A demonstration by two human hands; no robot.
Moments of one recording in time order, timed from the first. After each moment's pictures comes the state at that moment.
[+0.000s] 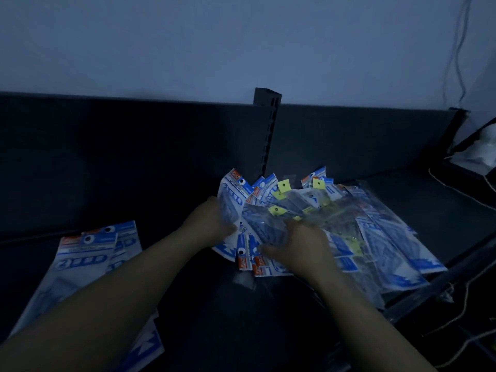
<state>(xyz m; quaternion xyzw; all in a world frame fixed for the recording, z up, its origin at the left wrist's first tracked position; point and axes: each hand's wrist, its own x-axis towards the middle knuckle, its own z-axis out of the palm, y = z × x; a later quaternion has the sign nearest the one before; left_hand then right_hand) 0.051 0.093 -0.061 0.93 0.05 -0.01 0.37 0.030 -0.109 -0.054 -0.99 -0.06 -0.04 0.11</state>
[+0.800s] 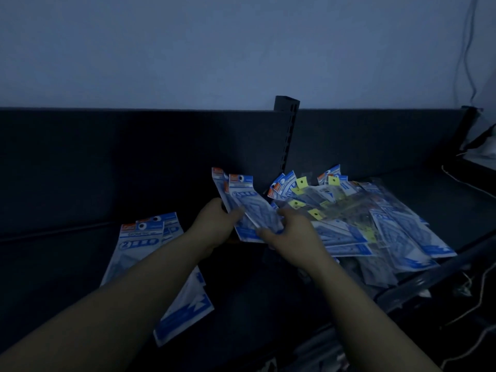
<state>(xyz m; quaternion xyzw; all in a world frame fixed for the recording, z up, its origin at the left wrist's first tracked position) -0.030 0.110 -0.032 0.77 0.08 0.03 0.64 -0.027 -0.057 -0.029 -0.91 -0.13 -0.02 0.38</state>
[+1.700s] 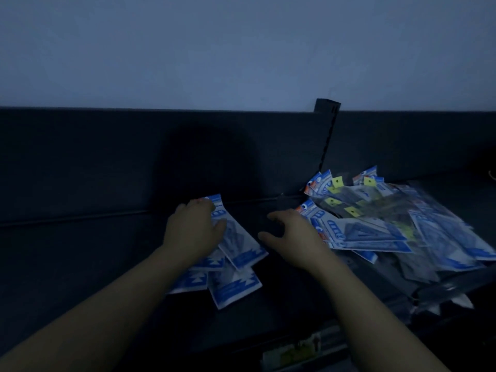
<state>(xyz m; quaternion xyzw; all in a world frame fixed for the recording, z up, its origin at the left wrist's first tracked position) -0.115 0.197 -0.034 0.96 0.12 0.16 0.17 -0.065 0.001 -0.031 -0.94 -0.23 -0.01 0.26</state>
